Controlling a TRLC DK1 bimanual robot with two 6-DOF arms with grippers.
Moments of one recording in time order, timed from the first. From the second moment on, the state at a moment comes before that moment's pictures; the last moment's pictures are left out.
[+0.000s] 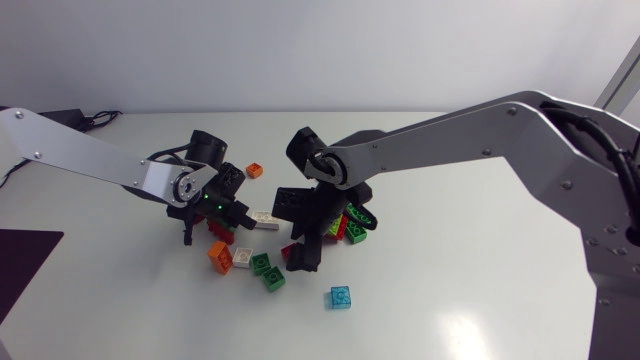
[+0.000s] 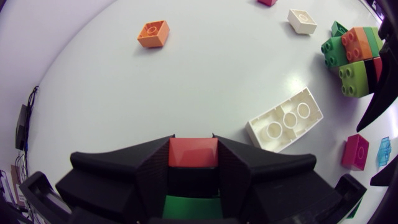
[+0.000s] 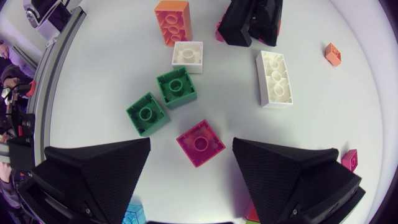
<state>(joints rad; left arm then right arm) -0.27 1.94 1.02 -0.05 -0.07 0.32 0.69 2.08 1.48 -0.60 -0.37 -0.75</state>
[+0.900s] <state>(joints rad) -0.18 1.63 0.78 0.35 0.42 0.23 0.60 2.05 1.49 -0.71 -0.89 -0.74</state>
